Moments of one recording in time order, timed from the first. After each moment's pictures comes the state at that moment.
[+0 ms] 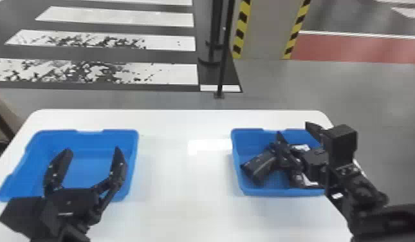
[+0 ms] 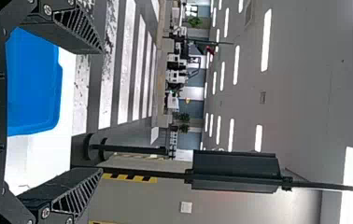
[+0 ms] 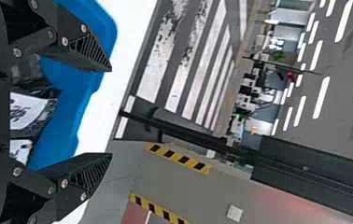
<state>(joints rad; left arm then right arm) 0.49 0.12 -0.08 -1.92 0.11 -0.24 0.11 0.24 -0.20 -0.07 -1.96 0.11 0.31 0.22</state>
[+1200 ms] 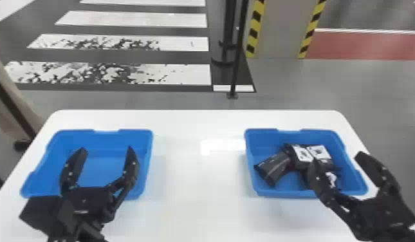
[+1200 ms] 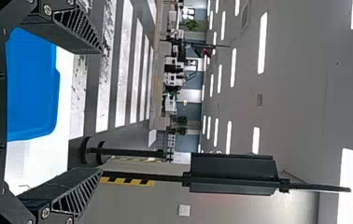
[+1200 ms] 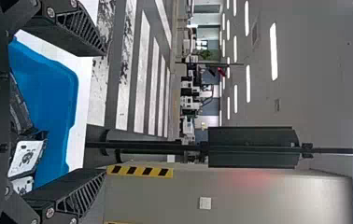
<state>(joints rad) 0.50 0.11 -0.07 -1.92 0.10 -0.25 0.11 0.67 -0.14 -0.15 -2.17 -0.19 -0.07 0.22</state>
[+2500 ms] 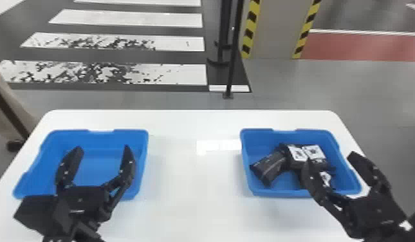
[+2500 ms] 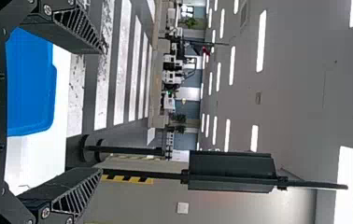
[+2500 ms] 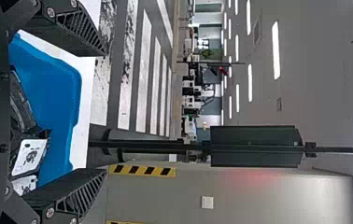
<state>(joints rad) 0.49 0.12 -0.08 -1.92 0.10 -0.26 0.11 0.66 -0.14 -0.15 -2.15 -0.19 -0.07 0.22</state>
